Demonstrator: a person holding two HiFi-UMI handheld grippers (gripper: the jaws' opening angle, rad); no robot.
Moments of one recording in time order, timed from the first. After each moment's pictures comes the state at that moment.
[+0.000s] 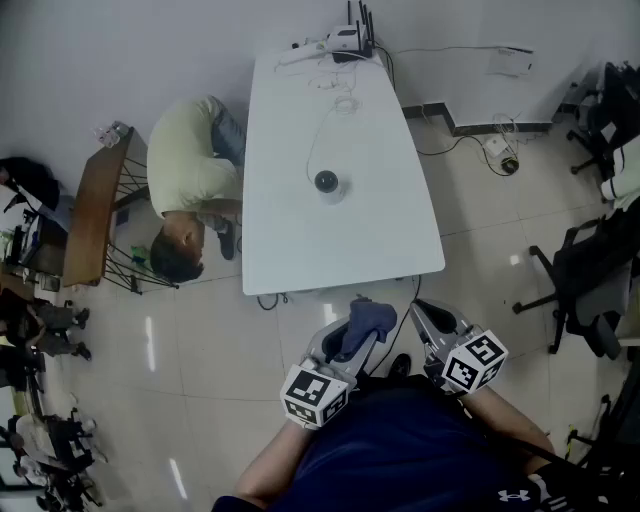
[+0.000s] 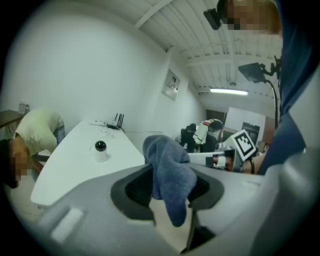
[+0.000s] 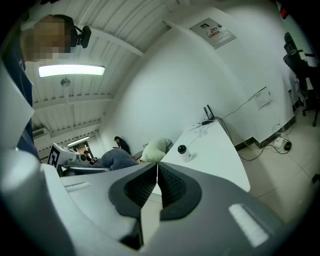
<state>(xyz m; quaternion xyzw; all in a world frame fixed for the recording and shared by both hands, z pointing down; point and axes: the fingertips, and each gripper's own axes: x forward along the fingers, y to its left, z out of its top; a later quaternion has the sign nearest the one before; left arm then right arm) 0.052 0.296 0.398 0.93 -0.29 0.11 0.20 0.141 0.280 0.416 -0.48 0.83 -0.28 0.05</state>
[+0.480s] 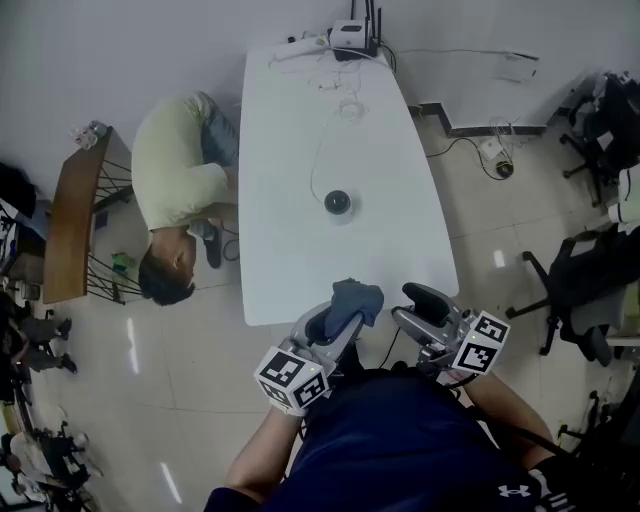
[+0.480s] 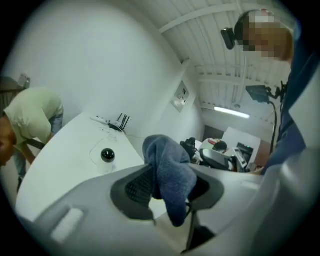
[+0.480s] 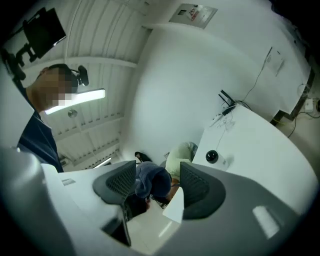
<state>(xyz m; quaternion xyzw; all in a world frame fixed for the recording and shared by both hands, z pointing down) 0.003 0.165 0.391 0.93 -0.26 0.03 0.26 0.085 0.171 0.382 -0.37 0.85 -0.34 0.17</state>
